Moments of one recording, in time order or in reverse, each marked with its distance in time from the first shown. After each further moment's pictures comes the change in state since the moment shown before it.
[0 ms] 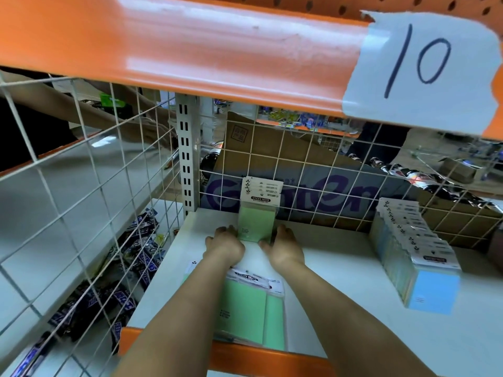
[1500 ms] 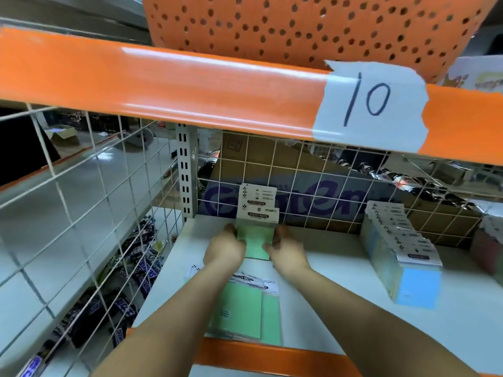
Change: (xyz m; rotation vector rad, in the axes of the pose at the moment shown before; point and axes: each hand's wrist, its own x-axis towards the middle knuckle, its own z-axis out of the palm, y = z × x) left_hand -0.040 0.014 -0.016 -0.203 0.178 0.008; right_hand -0.042 -0.007 -0.036 0.196 -0.017 -0.038
